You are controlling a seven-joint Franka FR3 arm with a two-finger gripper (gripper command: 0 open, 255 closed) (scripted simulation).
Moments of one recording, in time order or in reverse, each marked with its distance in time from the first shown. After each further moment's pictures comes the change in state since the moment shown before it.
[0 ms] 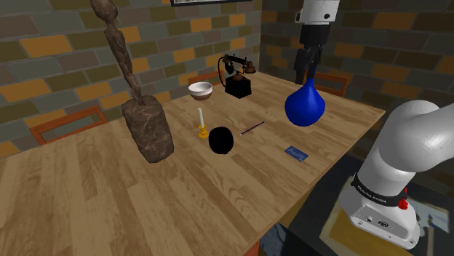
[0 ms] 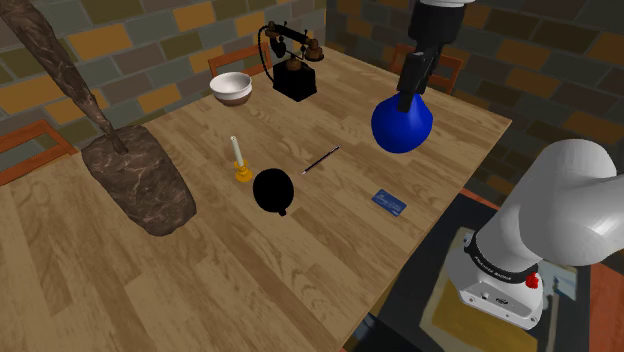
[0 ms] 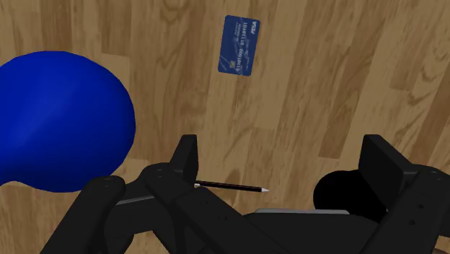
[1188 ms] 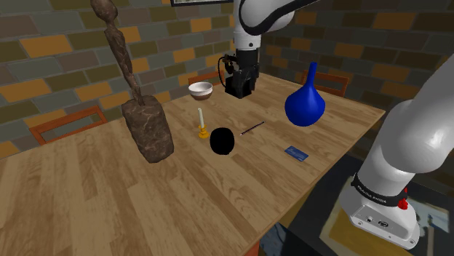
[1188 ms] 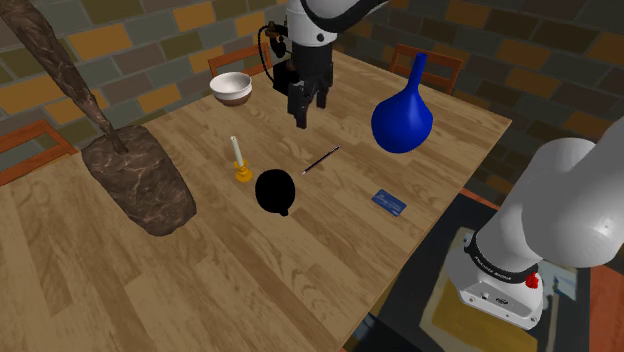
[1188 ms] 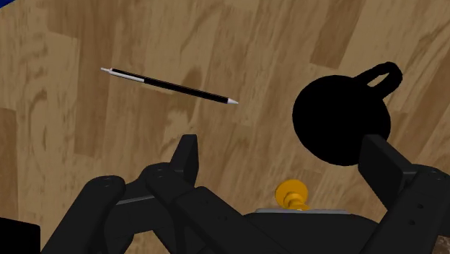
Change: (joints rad) arm 0.076 0.590 0.119 0.287 0.010 0.325 0.053
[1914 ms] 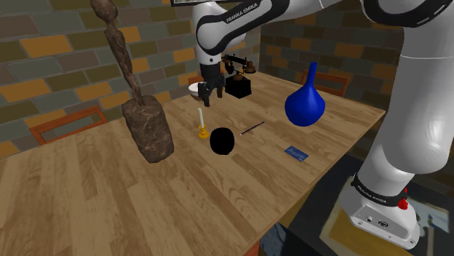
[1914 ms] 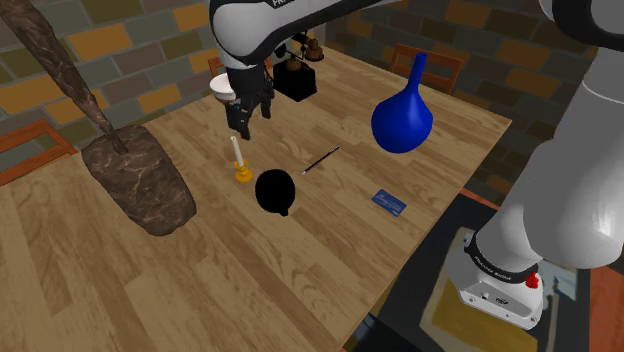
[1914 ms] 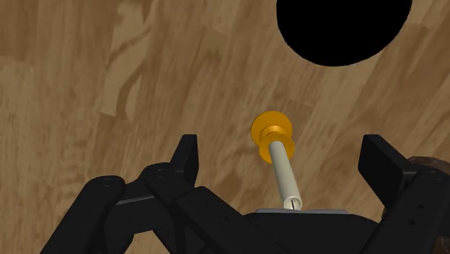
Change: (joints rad) arm 0.050 0.421 0.053 0.382 -0.076 0.047 0.060
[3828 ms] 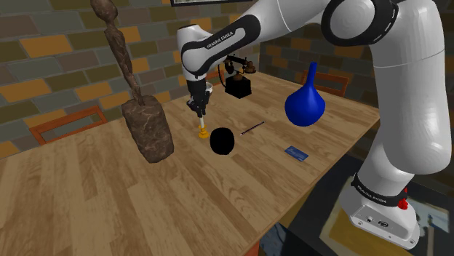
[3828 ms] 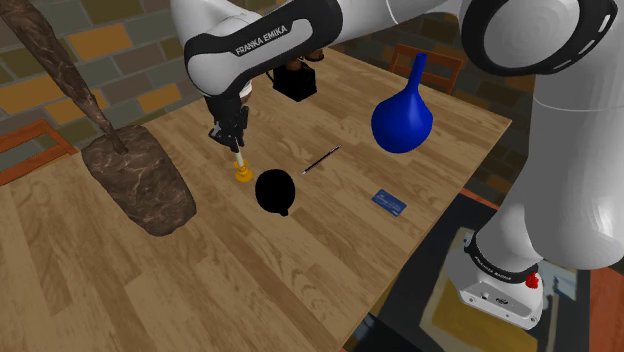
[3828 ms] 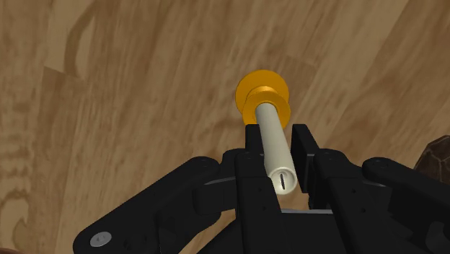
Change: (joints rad) arm 0.040 0.240 0.006 0.189 -0.051 0.051 0.027
